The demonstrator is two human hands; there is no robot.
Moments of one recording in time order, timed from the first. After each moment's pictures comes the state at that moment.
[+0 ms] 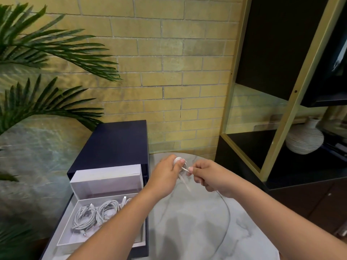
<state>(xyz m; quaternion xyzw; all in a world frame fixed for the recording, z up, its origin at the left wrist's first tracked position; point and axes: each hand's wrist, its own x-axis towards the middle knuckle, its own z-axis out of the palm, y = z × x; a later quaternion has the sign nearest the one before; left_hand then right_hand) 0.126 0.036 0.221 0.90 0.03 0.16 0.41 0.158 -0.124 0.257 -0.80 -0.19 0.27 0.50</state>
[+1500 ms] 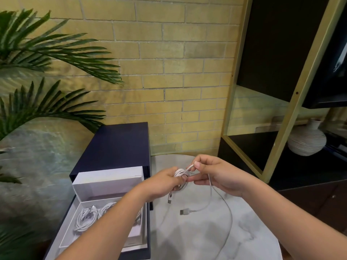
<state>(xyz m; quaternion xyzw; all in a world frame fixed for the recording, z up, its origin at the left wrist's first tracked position) 0.120 0.055 0.221 0.84 -0.01 -0.09 0.53 0.166 -0.138 0.262 -0.68 -0.26 0.32 0.61</state>
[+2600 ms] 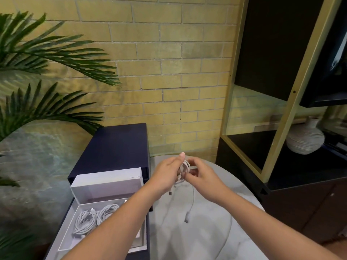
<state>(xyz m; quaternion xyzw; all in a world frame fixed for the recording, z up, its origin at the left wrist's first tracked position) 0.126 0.029 0.239 0.78 0.05 0.07 0.62 0.158 -0.107 0.225 -0.78 -0.28 0.08 0.55</state>
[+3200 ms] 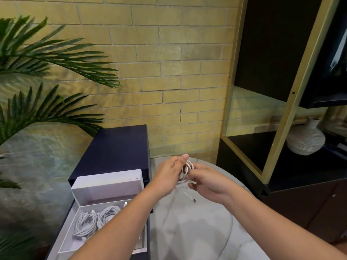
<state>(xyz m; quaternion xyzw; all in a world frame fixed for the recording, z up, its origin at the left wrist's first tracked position) 0.129 0.028 0.239 0.84 0.04 0.12 0.53 0.166 -0.109 0.238 -0.63 -0.22 0.32 0.67</state>
